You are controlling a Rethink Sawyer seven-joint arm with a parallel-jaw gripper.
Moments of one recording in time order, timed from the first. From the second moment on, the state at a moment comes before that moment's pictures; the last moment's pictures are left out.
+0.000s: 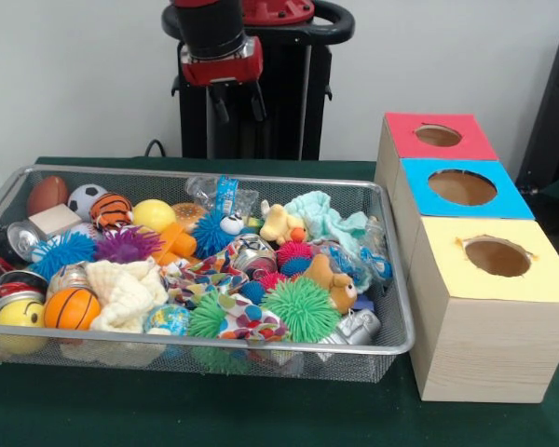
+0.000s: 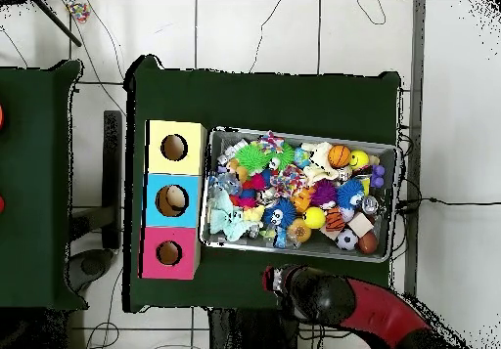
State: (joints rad) arm -0.84 -0.80 0.32 2.23 -0.27 0.44 1.57
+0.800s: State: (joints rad) arm -0.95 -0.76 0.35 2.24 -0.40 0.44 1.57
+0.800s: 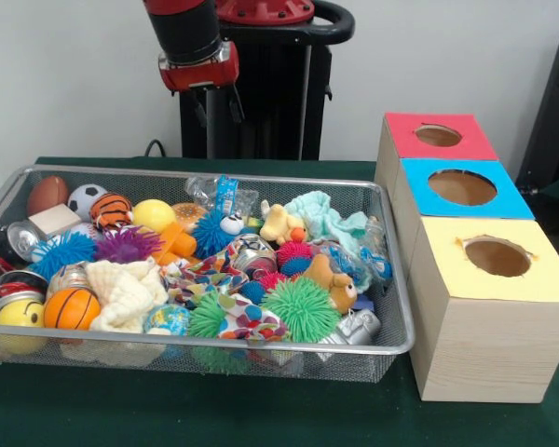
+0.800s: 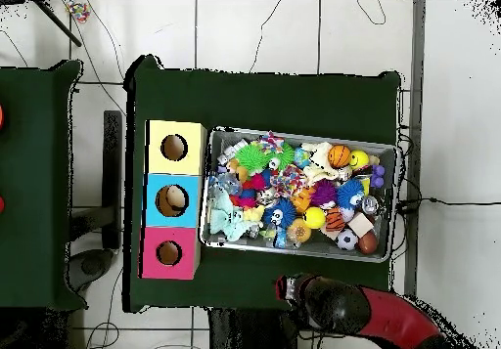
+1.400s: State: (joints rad) arm -1.06 -0.80 0.37 2.32 -0.46 0.44 1.57
